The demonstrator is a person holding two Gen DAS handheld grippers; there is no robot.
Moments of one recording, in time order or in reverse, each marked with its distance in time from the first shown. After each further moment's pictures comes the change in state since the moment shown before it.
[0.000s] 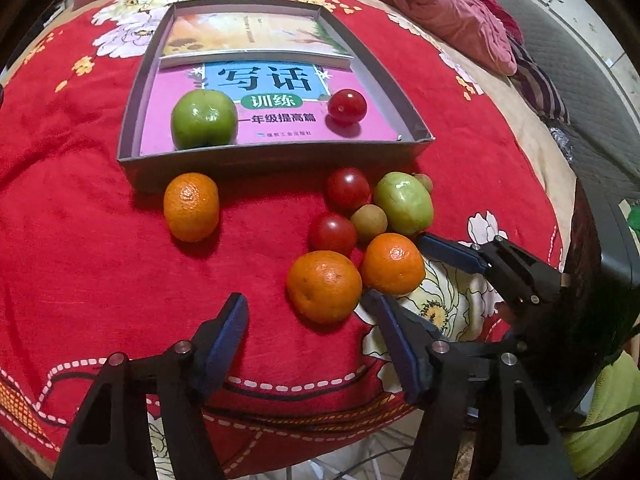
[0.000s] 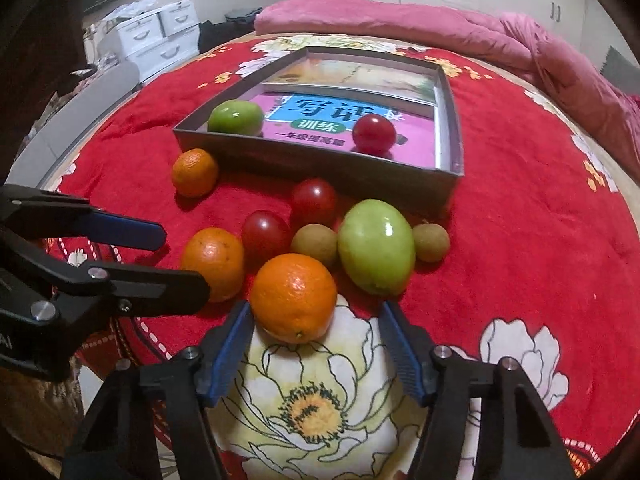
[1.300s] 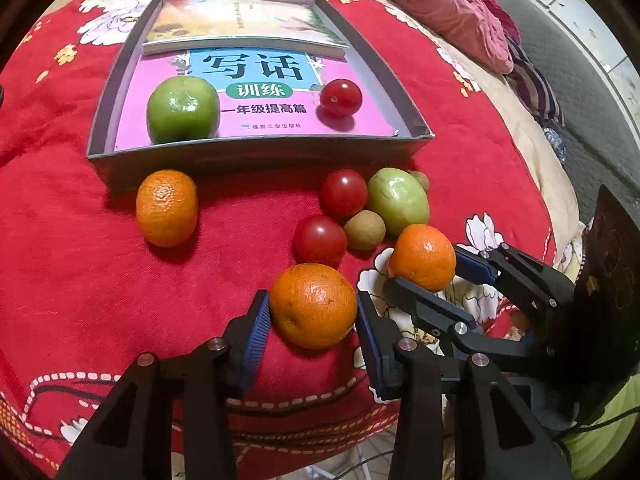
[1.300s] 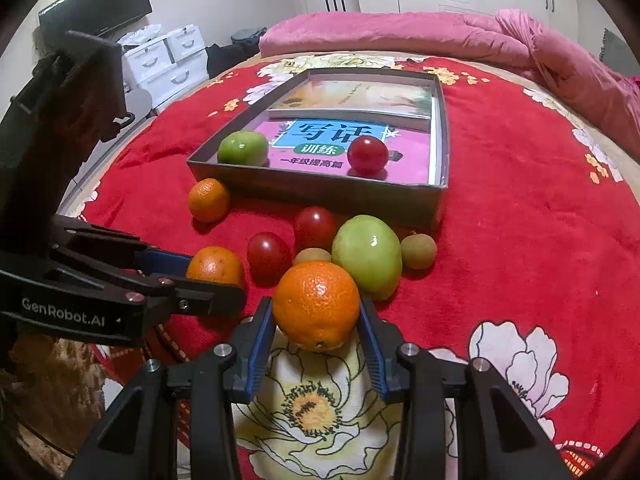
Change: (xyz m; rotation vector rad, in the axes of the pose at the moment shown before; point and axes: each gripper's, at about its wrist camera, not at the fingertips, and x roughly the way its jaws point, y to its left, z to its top) left arm 0.015 -0.004 0.008 -0.015 0.027 -0.046; right arm -0.018 -0.015 0.000 0.059 -0.066 0.089
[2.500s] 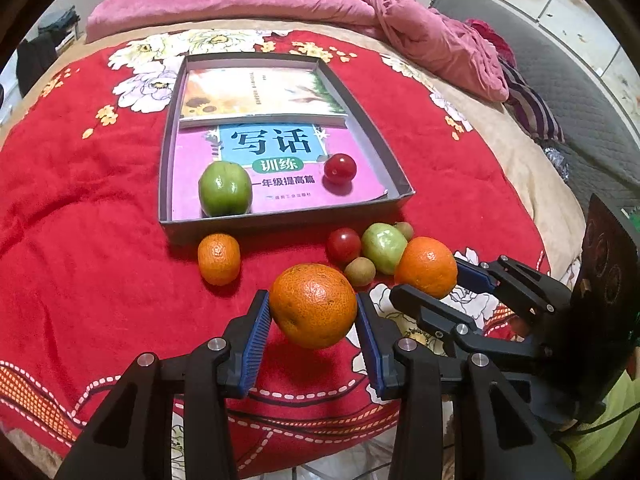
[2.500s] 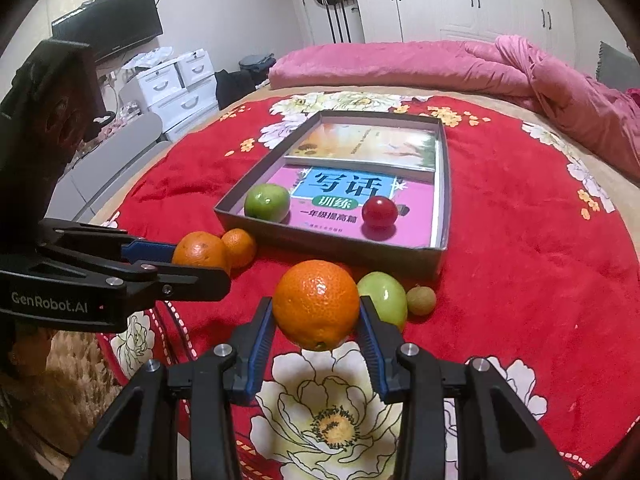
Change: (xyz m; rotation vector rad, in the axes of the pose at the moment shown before) left arm -0.063 -0.003 -0.001 0.033 -0.159 0.067; right arm -0.033 0.012 0.020 -0.006 -0.103 0.010
